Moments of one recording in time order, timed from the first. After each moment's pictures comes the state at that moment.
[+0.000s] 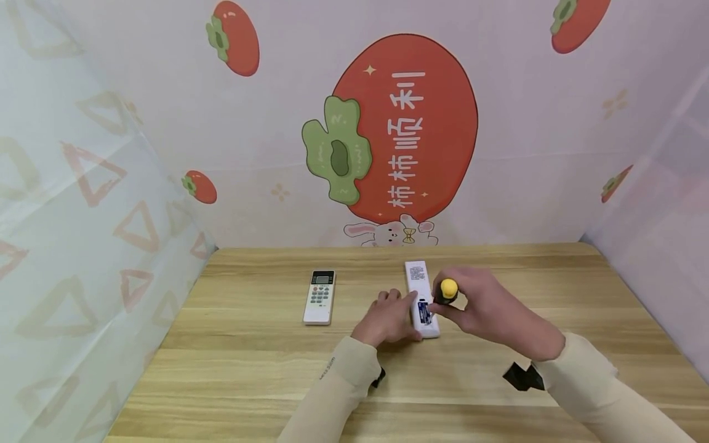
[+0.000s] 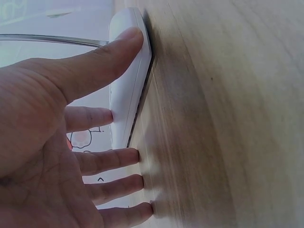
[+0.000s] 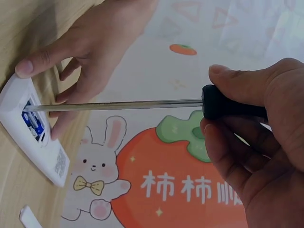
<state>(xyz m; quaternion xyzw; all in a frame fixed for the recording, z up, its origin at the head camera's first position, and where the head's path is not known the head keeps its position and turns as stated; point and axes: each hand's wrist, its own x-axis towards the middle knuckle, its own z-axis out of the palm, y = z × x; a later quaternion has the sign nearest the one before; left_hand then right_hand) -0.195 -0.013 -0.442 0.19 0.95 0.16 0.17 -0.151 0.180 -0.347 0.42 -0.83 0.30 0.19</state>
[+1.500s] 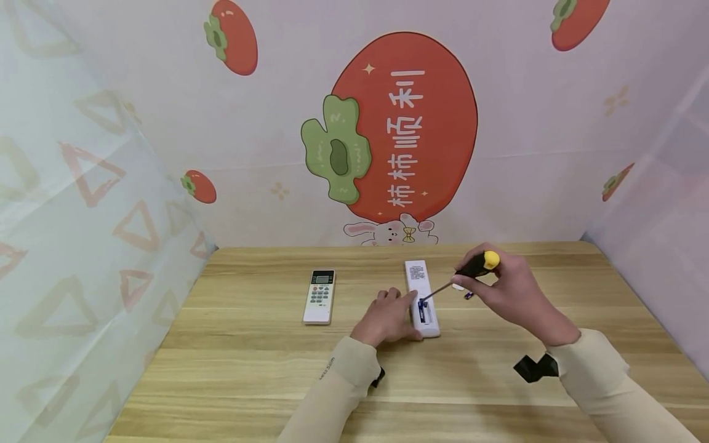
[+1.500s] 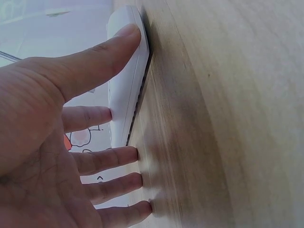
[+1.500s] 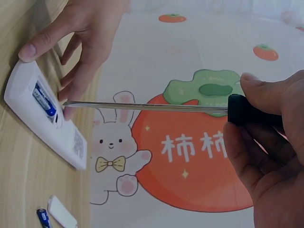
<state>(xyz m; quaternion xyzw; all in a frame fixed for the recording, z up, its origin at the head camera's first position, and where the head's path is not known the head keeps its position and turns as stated) -0.193 -0.014 -0.441 0.19 0.95 0.17 0.16 -0.163 0.212 -0.354 0.31 -0.82 0.42 0.23</state>
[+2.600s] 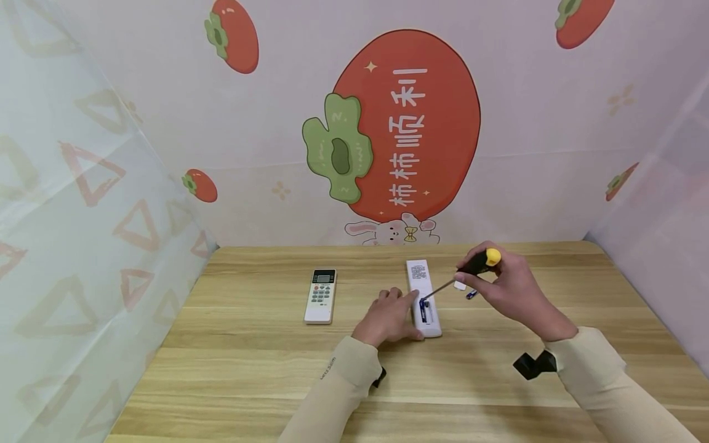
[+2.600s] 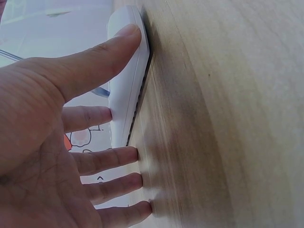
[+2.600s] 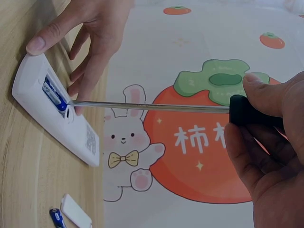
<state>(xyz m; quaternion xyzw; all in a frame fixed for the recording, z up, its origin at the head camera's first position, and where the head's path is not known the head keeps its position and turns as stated) -0.193 -0.014 -0.441 0.19 0.95 0.17 0.15 -0.171 0.214 -0.364 0.26 -0.84 0.44 0.20</state>
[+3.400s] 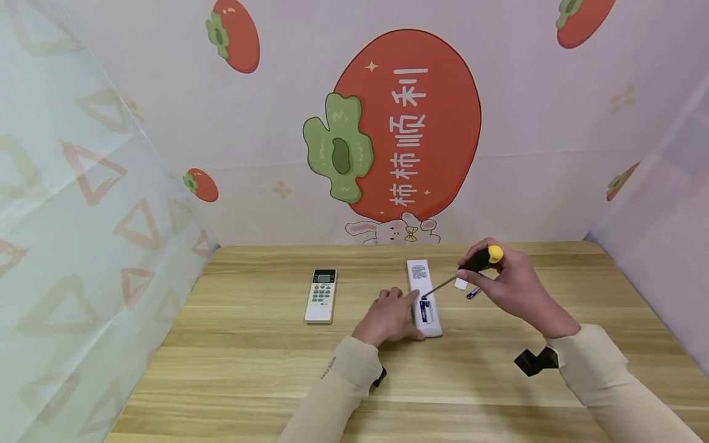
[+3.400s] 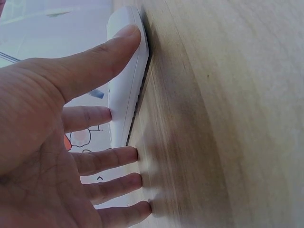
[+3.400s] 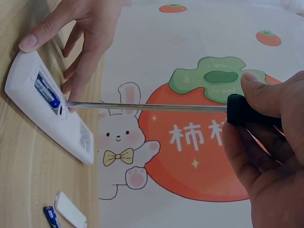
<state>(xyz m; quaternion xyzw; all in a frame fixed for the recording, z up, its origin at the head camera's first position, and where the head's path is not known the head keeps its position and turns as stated) -0.194 -0.013 -0.444 0.20 0.96 0.16 0.15 -0.174 0.217 -0.361 0.26 -0.84 0.44 0.19</state>
